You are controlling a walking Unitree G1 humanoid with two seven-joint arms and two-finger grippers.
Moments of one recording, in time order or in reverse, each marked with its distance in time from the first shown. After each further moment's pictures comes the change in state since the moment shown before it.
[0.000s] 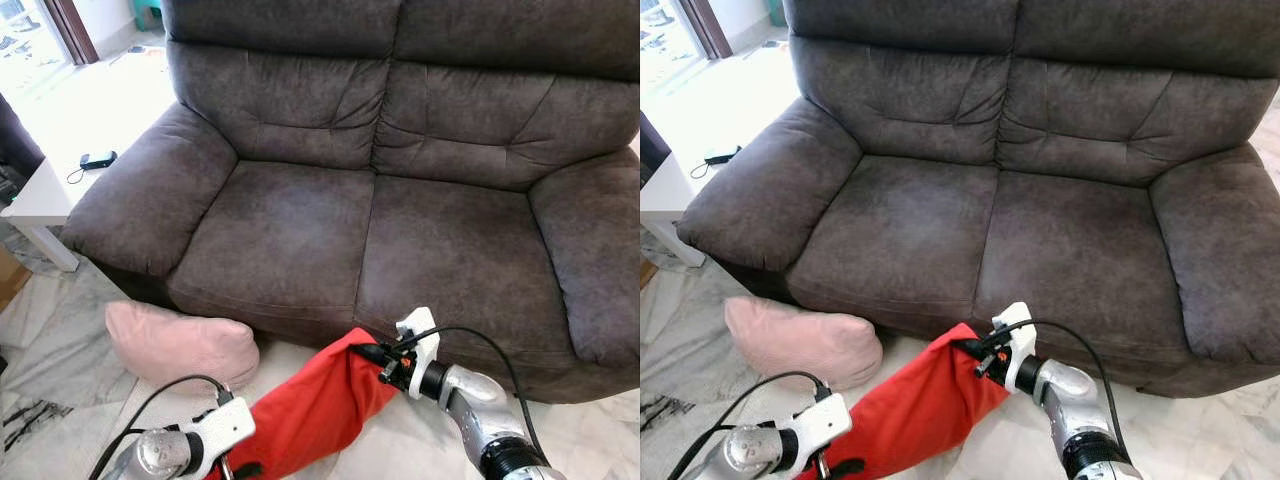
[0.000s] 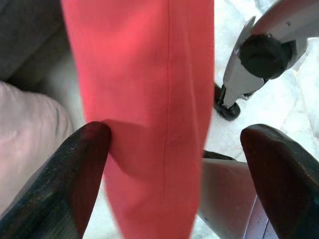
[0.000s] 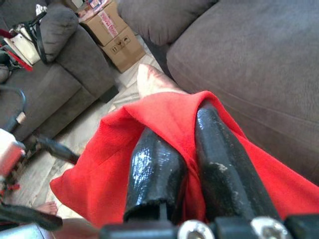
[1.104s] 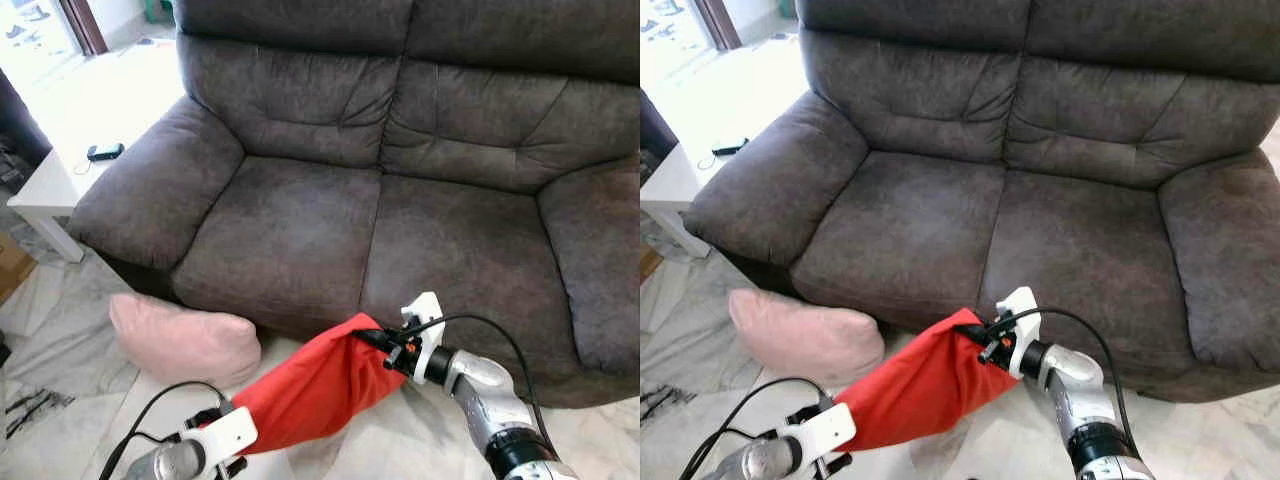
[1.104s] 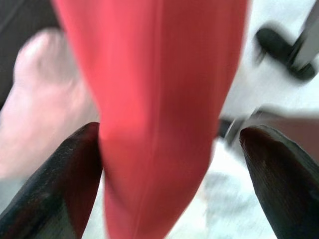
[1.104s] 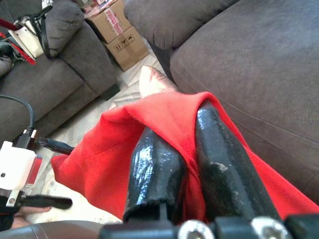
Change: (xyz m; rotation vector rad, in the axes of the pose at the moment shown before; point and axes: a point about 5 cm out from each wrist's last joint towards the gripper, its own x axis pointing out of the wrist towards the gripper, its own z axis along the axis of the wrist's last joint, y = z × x) left arm 0.004 0.004 -0.033 0.114 0.205 0.256; right arm -0.004 -0.005 0.017 -0.045 -0.007 0.008
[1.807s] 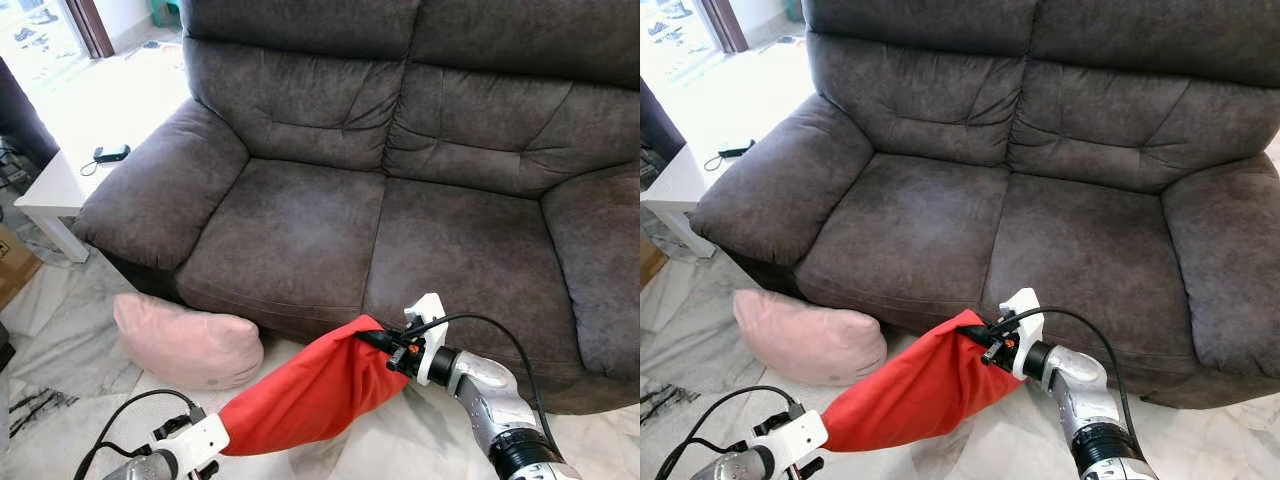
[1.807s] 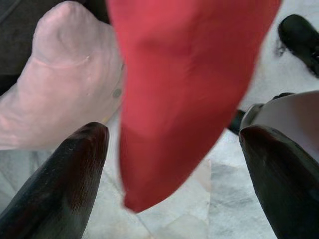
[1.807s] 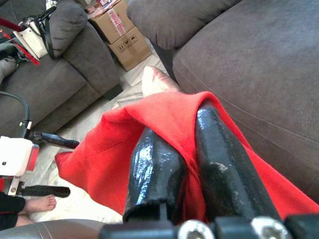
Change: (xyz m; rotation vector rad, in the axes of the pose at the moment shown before) left arm -0.004 0.003 -0.015 -0.064 -0.004 0.040; right arm -0.002 -0.001 -0.001 0.013 0.004 0.004
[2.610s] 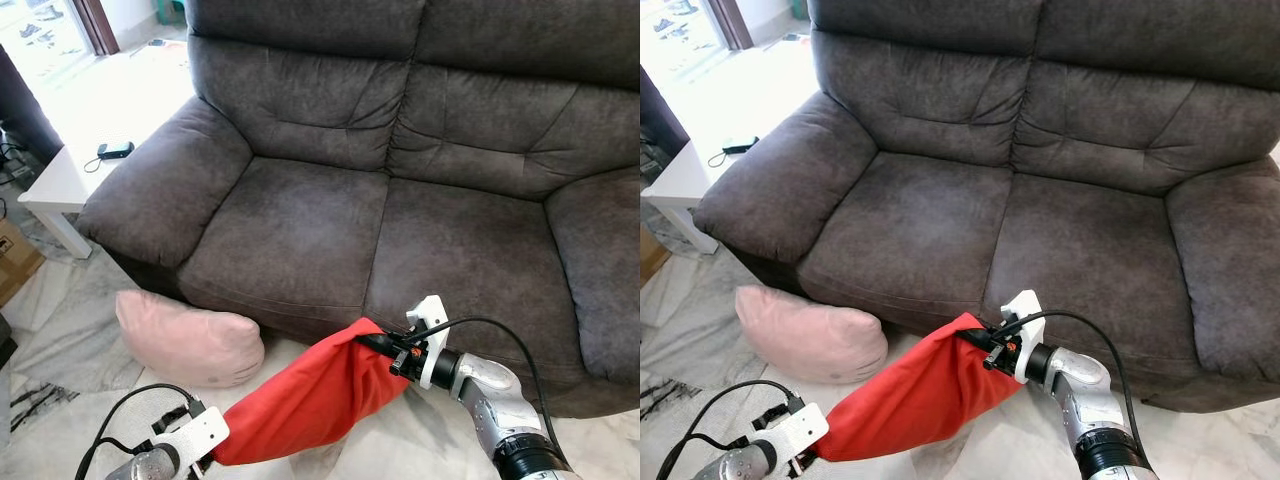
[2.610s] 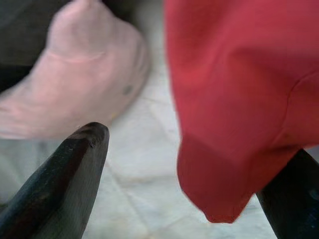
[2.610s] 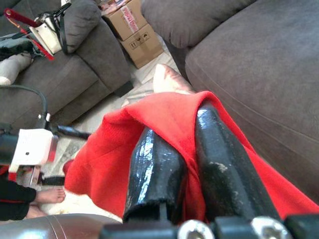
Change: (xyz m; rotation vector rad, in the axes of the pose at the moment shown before) left arm 0.004 0.002 0.005 -0.027 0.003 0.051; right arm -0.003 0.005 0.003 -0.001 -0.004 0.047
